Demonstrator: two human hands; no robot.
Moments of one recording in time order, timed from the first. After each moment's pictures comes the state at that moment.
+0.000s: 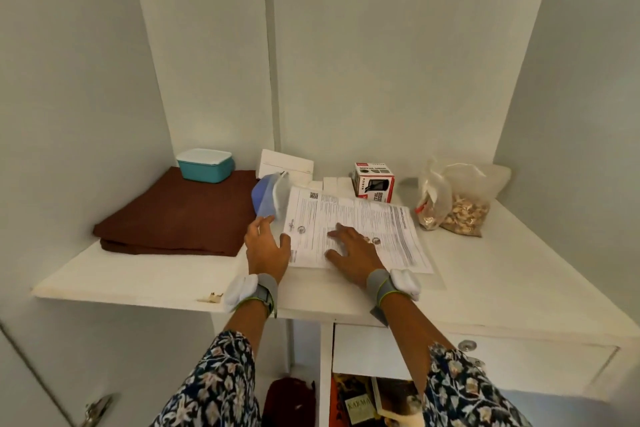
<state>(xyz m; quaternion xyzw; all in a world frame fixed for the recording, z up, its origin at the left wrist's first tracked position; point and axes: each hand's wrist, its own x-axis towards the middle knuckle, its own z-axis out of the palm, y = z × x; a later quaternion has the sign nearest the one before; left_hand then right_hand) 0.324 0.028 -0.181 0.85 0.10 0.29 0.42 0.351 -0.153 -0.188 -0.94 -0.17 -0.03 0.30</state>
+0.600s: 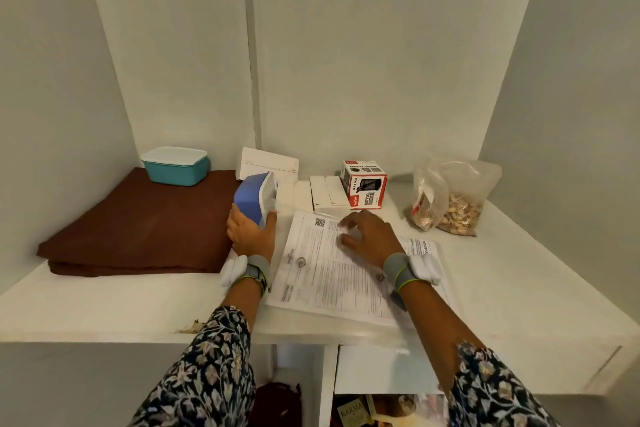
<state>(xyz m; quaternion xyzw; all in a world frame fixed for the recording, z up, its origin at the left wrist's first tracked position) 0.404 0.042 -0.175 0.79 0.19 0.27 0.52 0.381 -0.173 -0.148 -0.96 -0.10 -0.10 0.24</state>
